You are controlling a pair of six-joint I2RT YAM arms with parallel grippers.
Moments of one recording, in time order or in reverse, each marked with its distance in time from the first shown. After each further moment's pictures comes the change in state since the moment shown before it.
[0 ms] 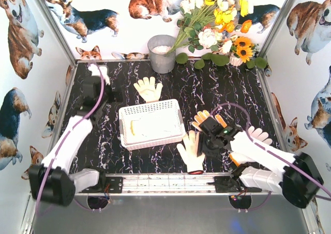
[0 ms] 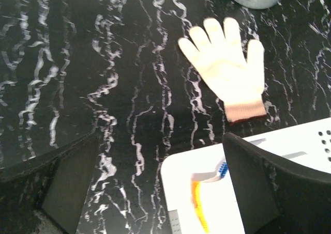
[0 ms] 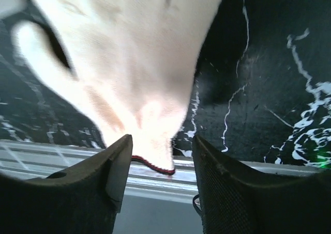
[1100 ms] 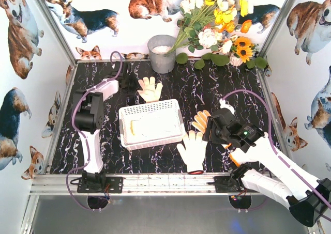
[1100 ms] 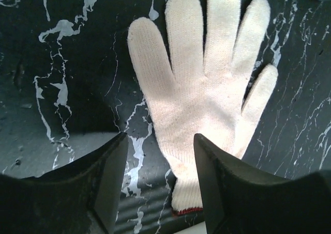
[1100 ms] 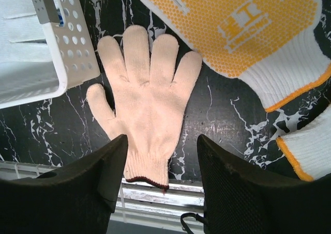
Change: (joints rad) left arm -0.002 1.001 0.612 -0.074 0.265 -0.494; right arm -0.066 -0.248 0.196 -0.089 0.229 -0.166
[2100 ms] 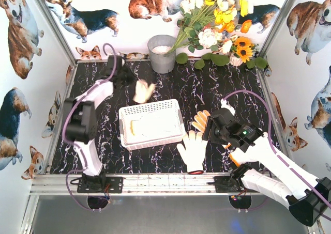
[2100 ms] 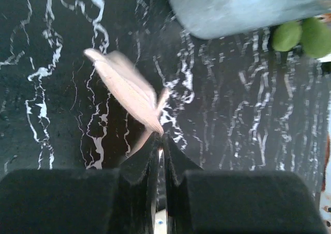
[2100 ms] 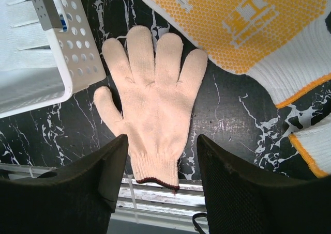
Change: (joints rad) left arm -0.005 -0.162 -0.090 0.172 0.013 -0.013; right arm 0.000 0.012 -0.007 0.008 -0.011 0.069
